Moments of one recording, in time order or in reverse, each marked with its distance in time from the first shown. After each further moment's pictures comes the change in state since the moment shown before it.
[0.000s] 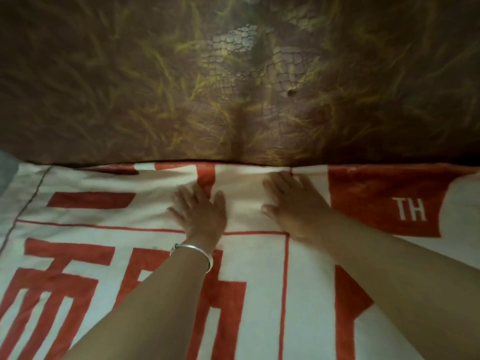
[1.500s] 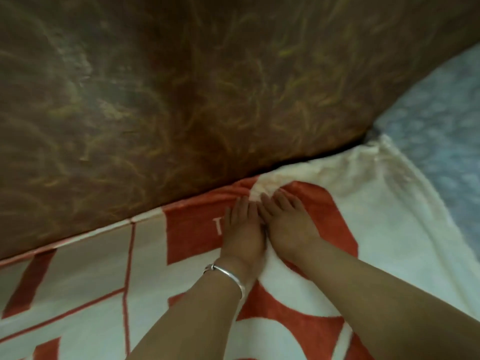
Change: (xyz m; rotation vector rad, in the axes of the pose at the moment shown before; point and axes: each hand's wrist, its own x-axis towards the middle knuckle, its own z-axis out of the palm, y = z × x) left_hand -0.194 0.252 0.080 0.097 -0.214 1.018; right_hand -0.191 0.180 -0.001 0.027 0.058 0.467
